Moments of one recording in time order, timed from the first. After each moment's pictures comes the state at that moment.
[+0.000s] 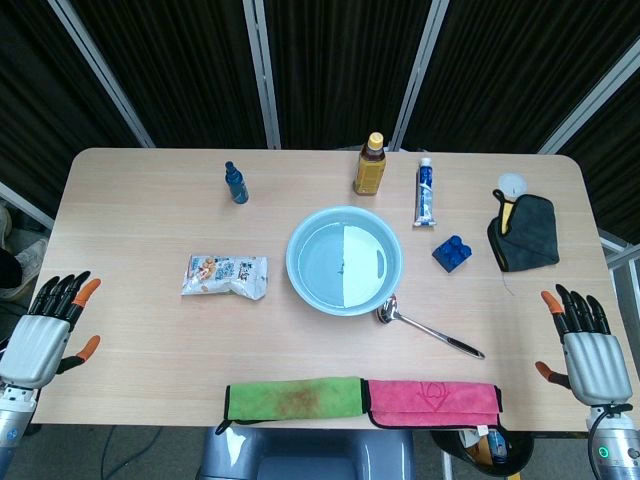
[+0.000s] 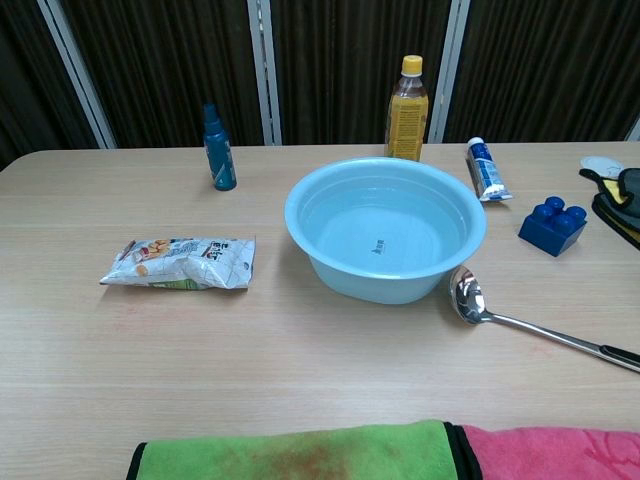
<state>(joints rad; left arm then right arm) -0.16 -1.20 0.00 -1.50 1.62 1.46 0.04 0.08 -1.14 0.05 -1.63 -1.47 1.46 -0.16</state>
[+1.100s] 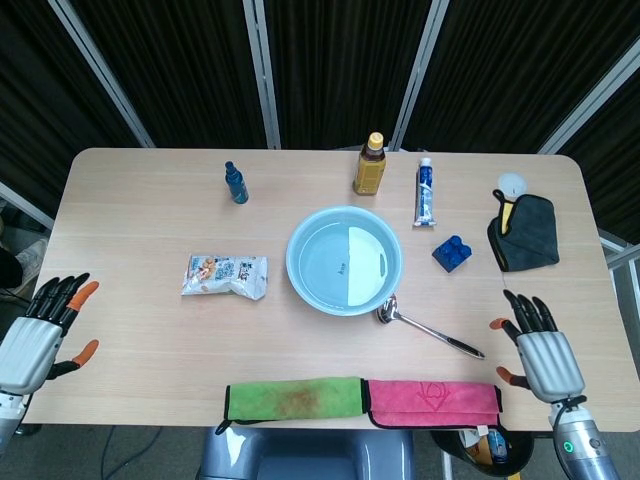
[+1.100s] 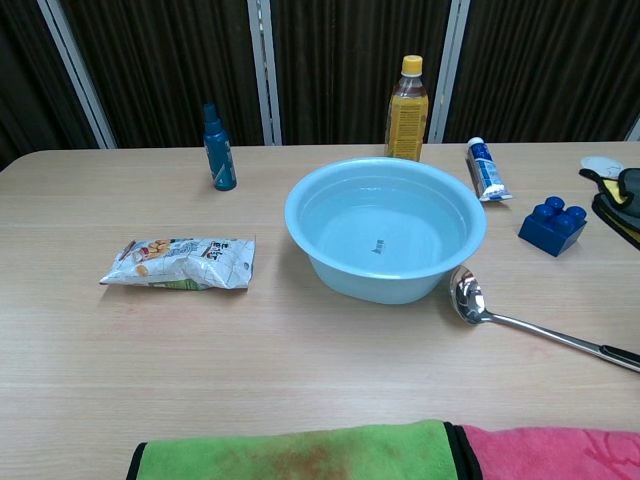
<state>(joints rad) -0.16 -1.15 0.03 -1.49 1.69 1.51 -0.11 0.16 -1.18 0.03 -1.69 -1.51 1.31 -0.20</state>
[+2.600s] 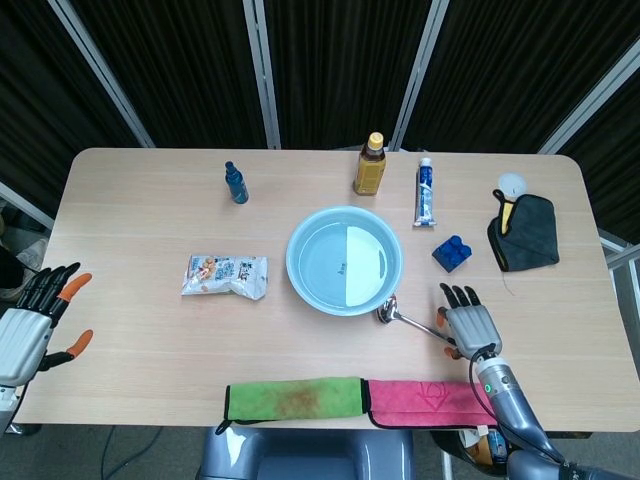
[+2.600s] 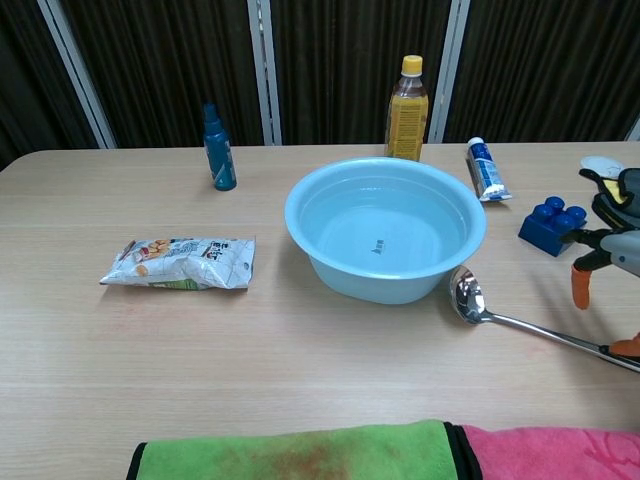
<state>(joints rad) -0.17 -1.14 0.01 -1.46 1.67 1.53 -0.19 0.43 -1.44 0.11 -1.54 -1.08 0.99 -0.52</state>
